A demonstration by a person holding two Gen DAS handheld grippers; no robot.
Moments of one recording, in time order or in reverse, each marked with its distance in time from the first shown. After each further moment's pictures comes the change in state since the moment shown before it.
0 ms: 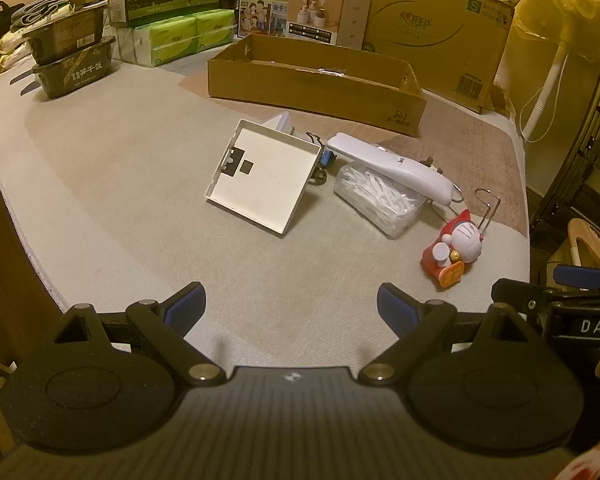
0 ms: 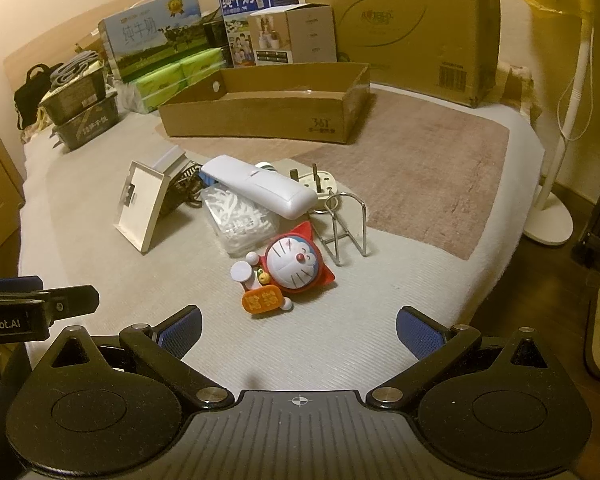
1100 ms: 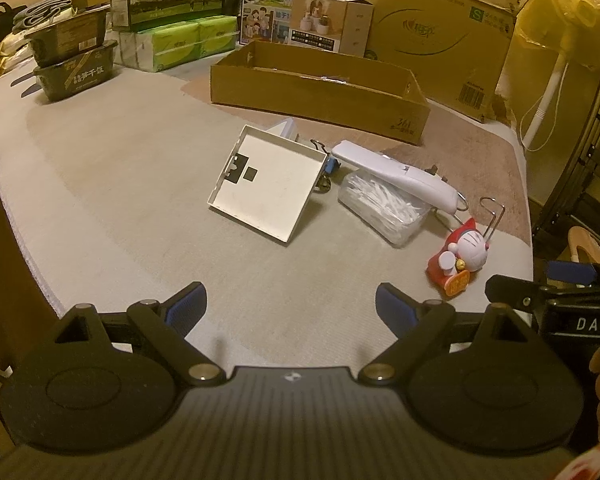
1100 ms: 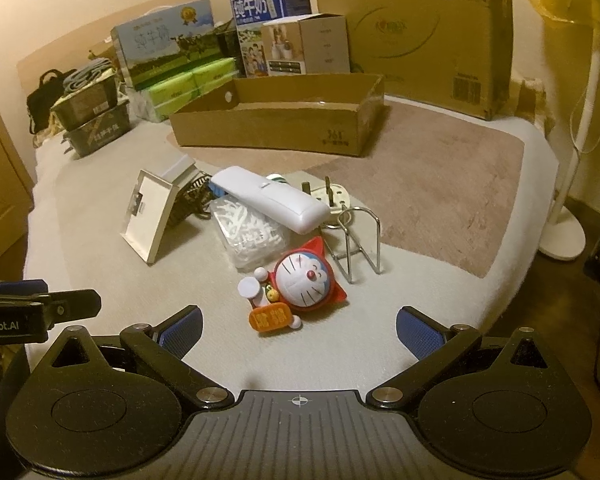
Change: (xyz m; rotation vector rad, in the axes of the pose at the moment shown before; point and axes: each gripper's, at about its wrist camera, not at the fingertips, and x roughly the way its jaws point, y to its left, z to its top) left arm 0.005 0.007 0.001 -0.006 -0.027 -0.010; right arm 0.012 -0.001 0.003 -0.034 -0.044 0.047
